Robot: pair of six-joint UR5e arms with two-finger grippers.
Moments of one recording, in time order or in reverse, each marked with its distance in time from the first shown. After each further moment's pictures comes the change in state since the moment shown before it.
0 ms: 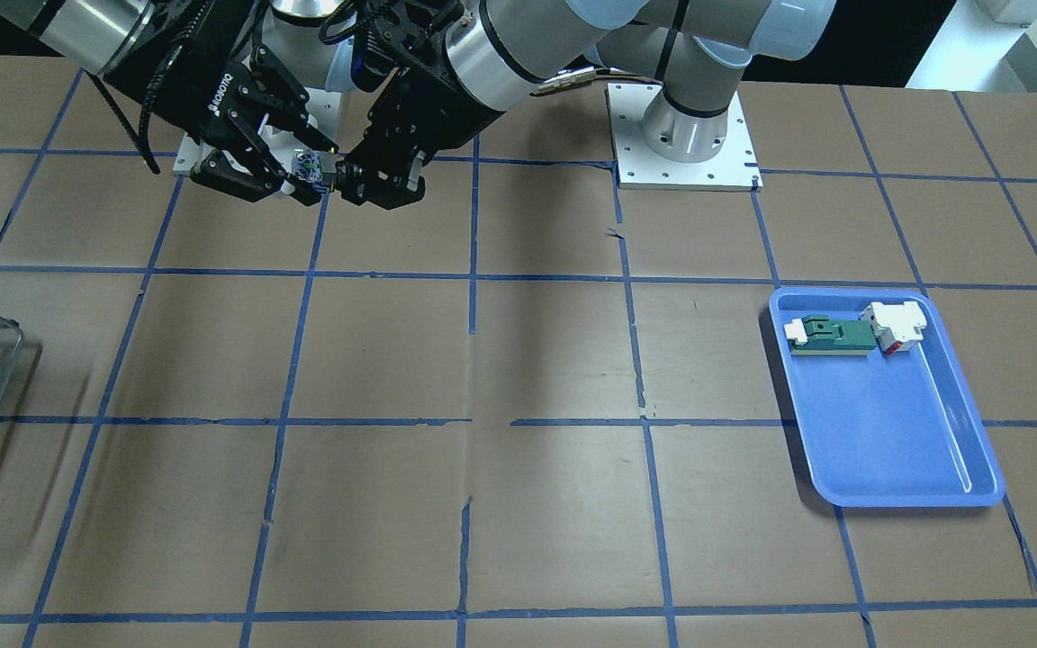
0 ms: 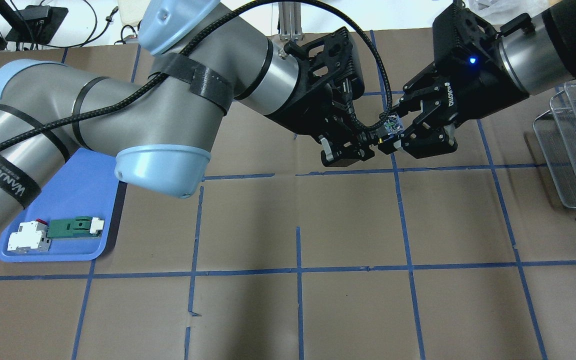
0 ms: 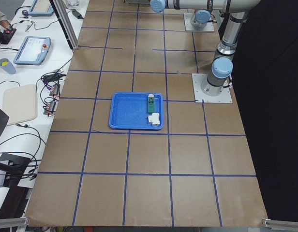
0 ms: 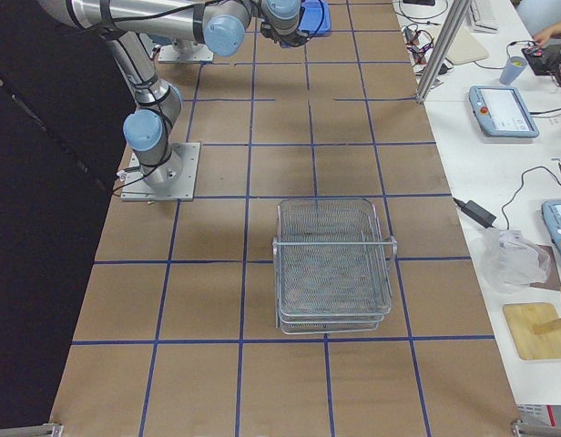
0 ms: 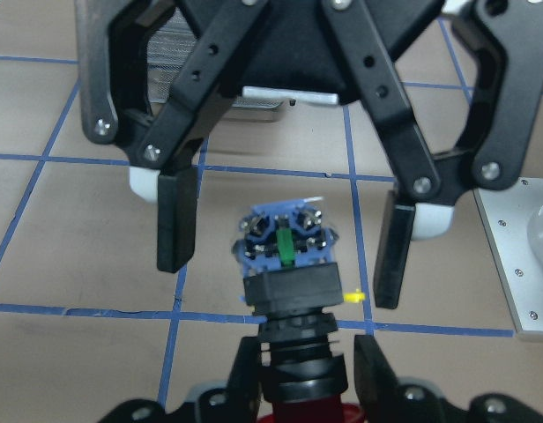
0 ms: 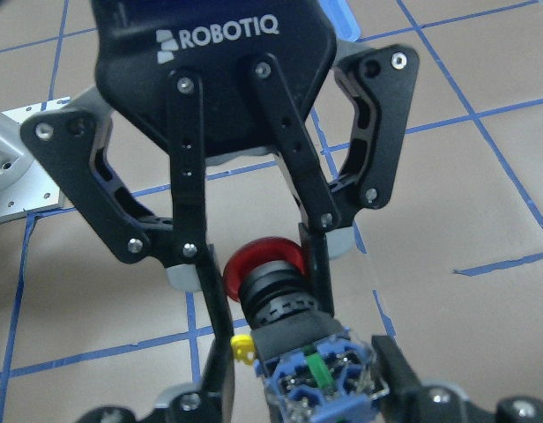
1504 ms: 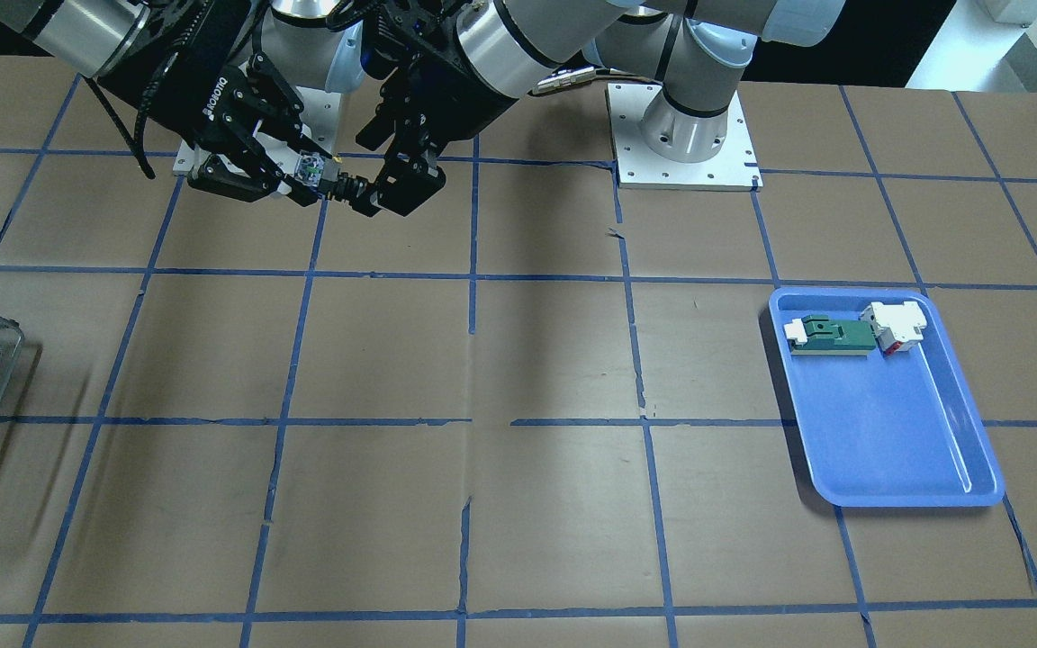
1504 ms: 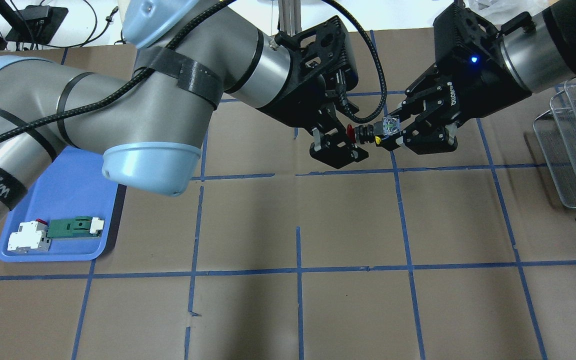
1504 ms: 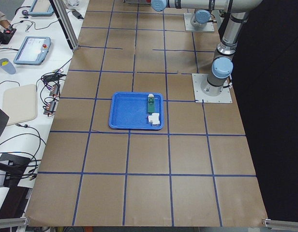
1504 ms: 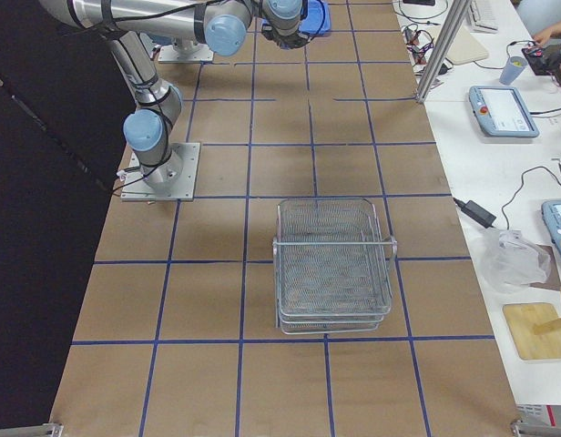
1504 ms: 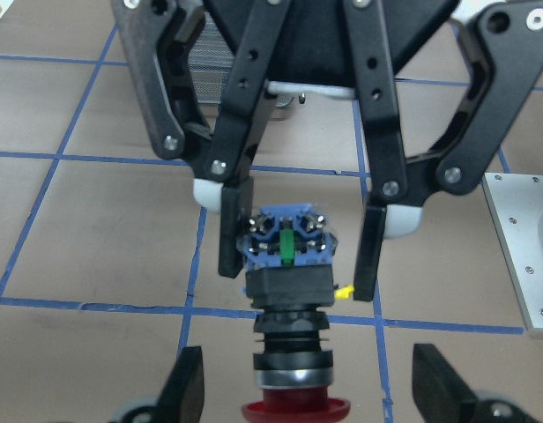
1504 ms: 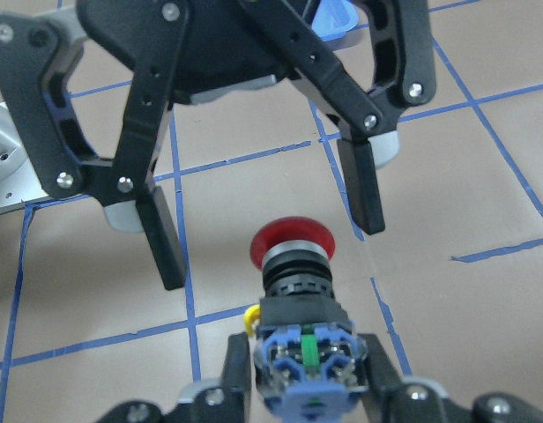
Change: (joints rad) left arm 0.019 0.021 0.011 0.006 0.033 -0.019; right arm -0.004 0.007 -0.015 0.006 -0.036 0.003
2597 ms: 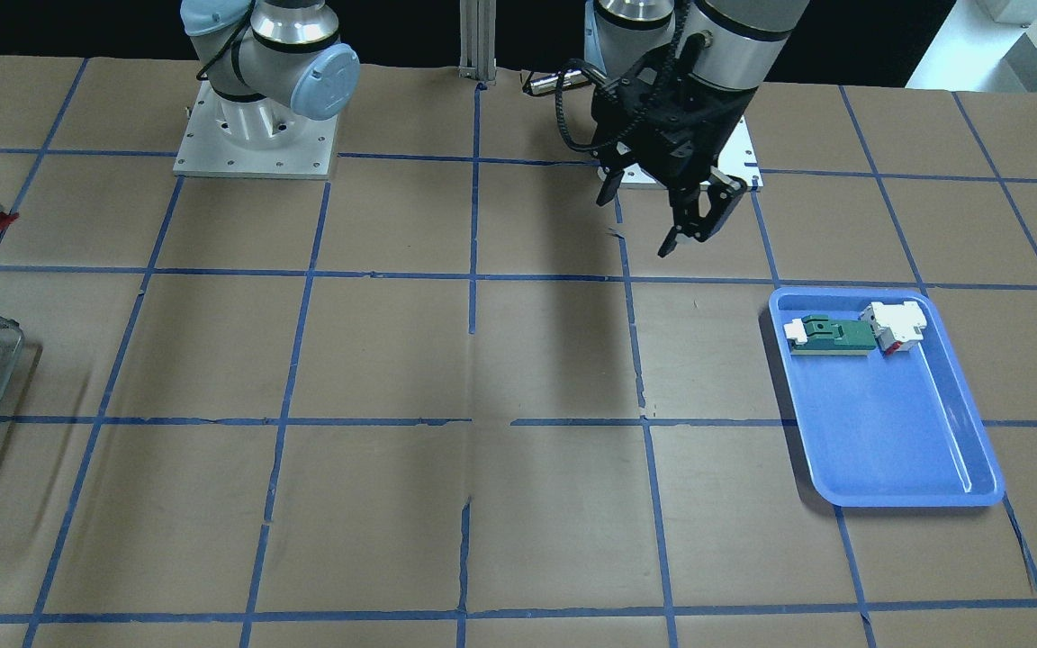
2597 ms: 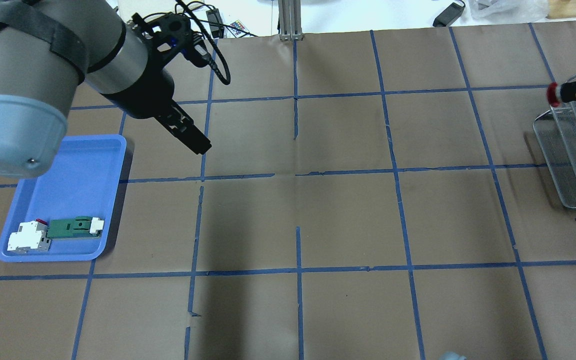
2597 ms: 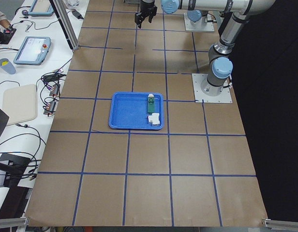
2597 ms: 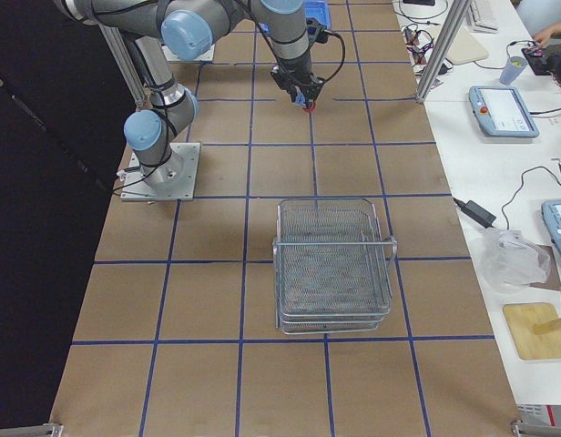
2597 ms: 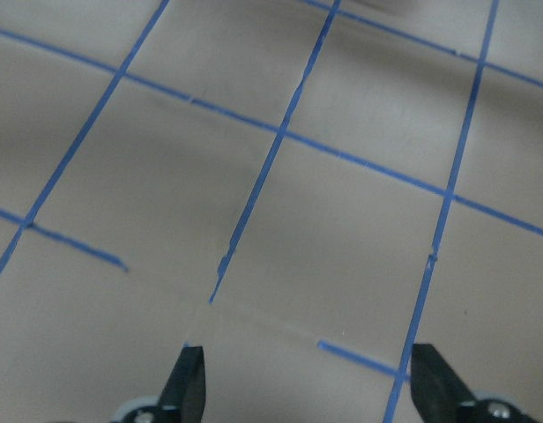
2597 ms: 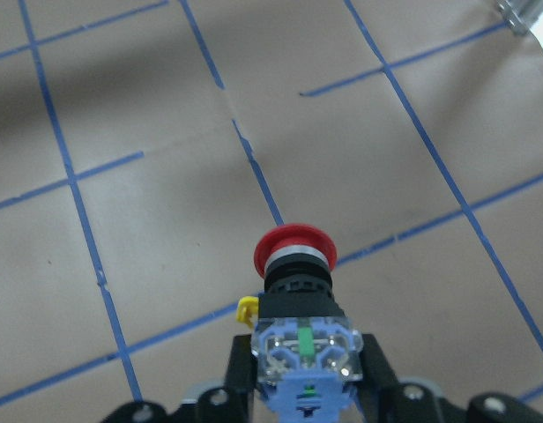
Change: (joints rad) left arm 0.270 0.145 -0.009 -0.322 0.530 -0.368; right arm -0.419 0.015 -0.196 -0.015 -0.469 -0.004
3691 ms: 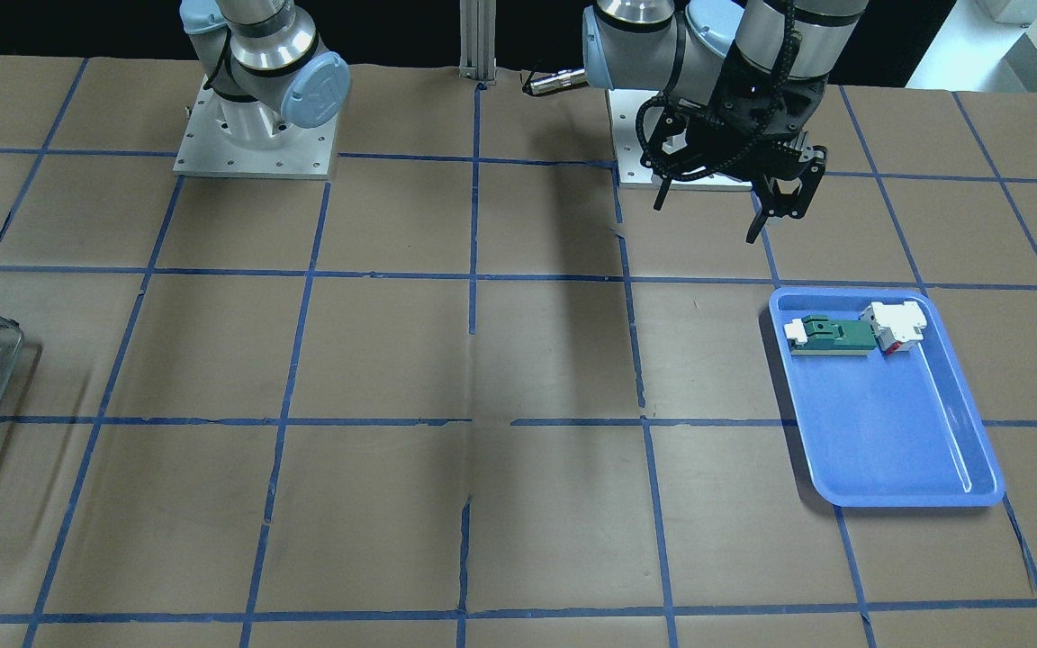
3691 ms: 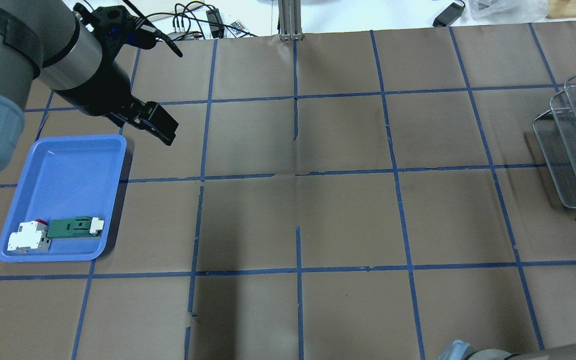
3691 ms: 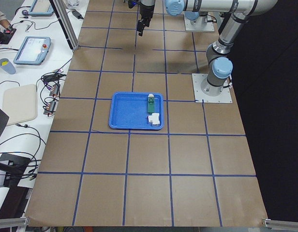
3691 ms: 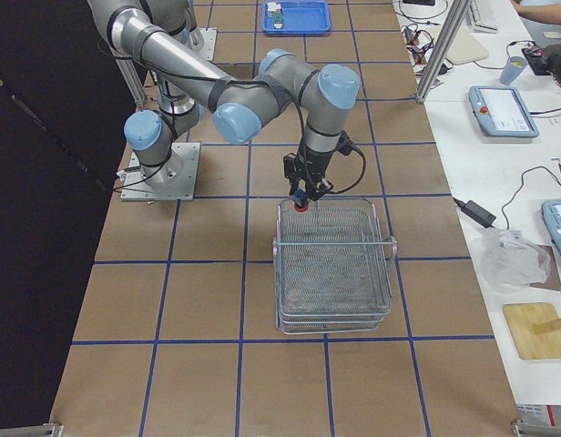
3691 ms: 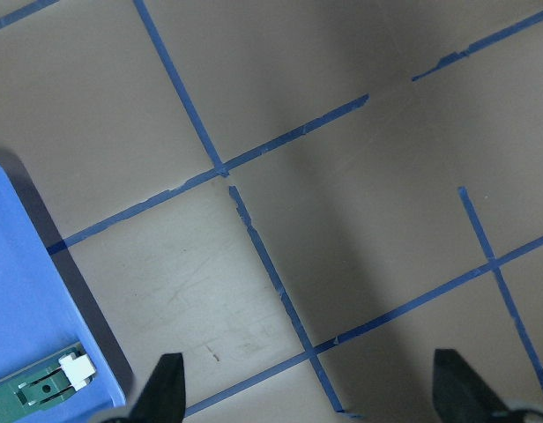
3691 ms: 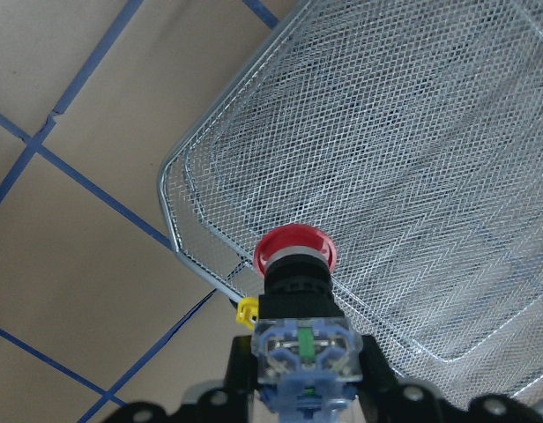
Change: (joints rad) left arm 0.055 0.030 0.000 -0.006 0.085 -0.265; right arm -0.080 0.344 -0.110 -0.098 -0.453 0.156
